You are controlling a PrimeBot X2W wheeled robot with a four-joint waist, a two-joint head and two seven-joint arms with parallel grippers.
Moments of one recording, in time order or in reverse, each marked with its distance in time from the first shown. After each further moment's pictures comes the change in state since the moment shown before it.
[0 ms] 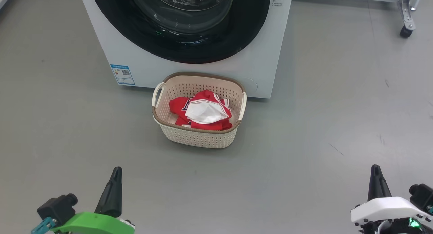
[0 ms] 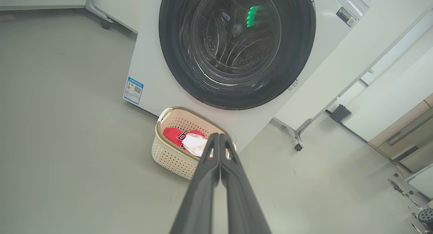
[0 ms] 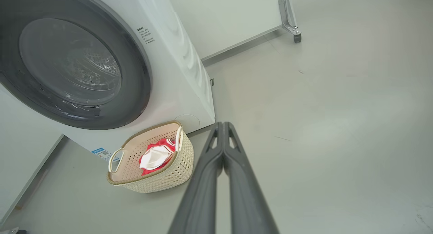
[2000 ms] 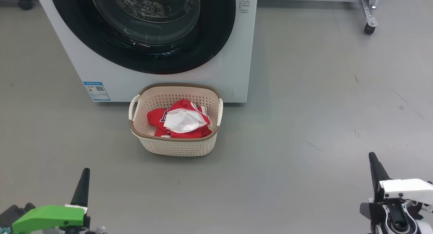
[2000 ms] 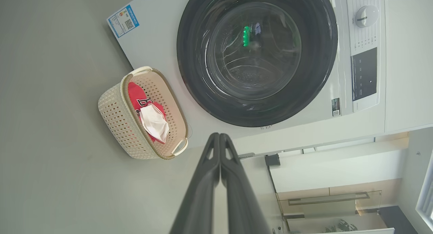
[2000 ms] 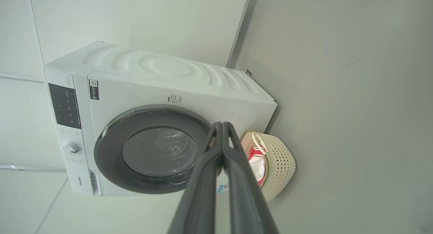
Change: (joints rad) left arm -0.047 -0.009 0.185 0.083 -0.660 0.001 0.185; right arm -0.124 0.003 -0.100 0.075 0.815 0.108 0.218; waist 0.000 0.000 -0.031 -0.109
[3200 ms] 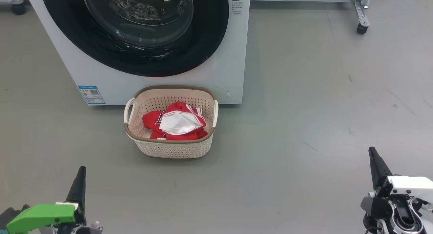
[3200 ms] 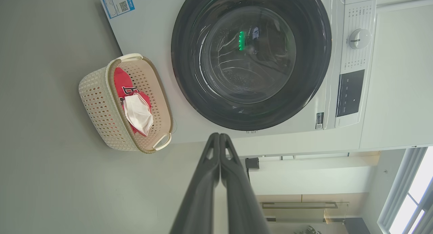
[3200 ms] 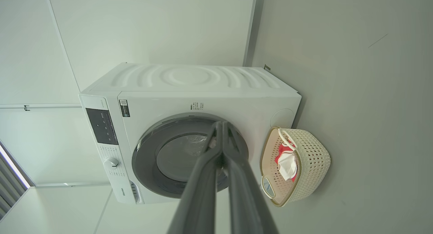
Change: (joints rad) left arm -0.022 -0.012 0.043 0.026 -0.132 0.000 0.040; right arm -0.026 0.000 -0.021 0.013 0.172 0.026 0.041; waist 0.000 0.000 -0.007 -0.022
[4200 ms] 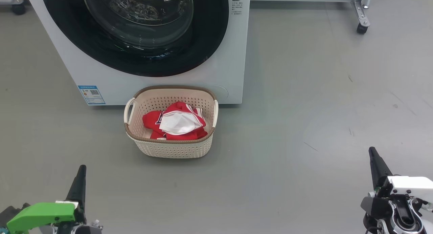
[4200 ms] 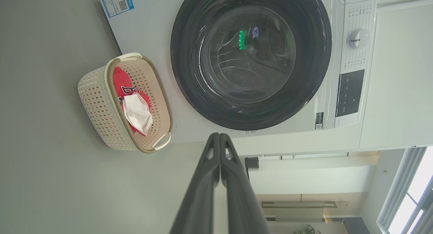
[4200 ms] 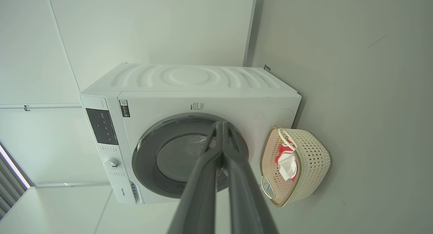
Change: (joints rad) left arm -0.006 -0.001 0.002 0.006 0.000 0.000 0.006; right arm 0.000 0.000 -0.001 0.000 0.000 0.000 0.000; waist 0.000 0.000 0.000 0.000
